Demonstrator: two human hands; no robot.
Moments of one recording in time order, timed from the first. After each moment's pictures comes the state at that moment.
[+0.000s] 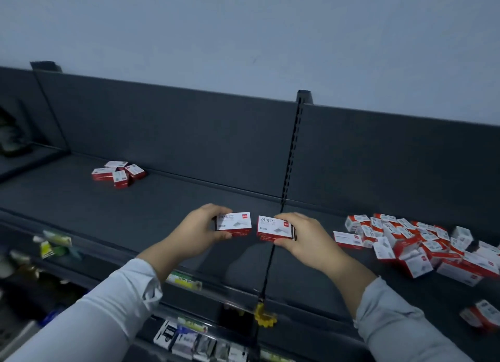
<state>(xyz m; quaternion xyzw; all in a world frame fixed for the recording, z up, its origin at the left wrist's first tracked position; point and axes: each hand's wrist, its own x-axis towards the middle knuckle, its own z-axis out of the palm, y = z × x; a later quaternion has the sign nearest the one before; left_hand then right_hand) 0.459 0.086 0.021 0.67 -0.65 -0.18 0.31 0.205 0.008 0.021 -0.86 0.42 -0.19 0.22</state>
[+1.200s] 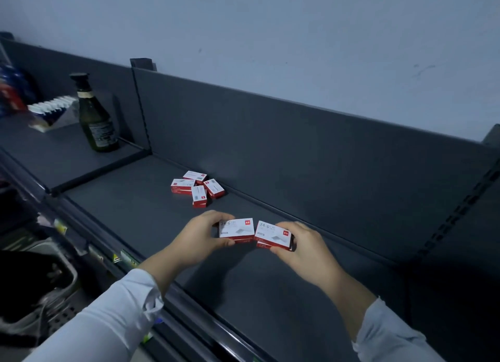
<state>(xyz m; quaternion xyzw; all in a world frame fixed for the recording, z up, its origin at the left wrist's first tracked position) 0.703 0.058 -0.002 0.74 -0.55 -0.17 0.35 0.480 -0.065 -0.002 -0.87 0.32 -0.22 0.31</state>
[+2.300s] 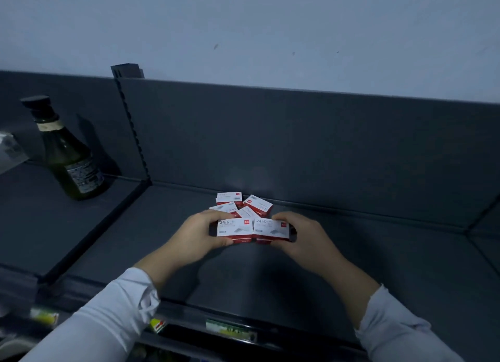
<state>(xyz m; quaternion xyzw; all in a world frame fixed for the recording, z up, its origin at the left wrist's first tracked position) 0.958 0.044 -0.013 0.62 -0.67 -0.25 0.32 0.703 -0.010 -0.015 -0.82 0.42 -0.28 0.25</state>
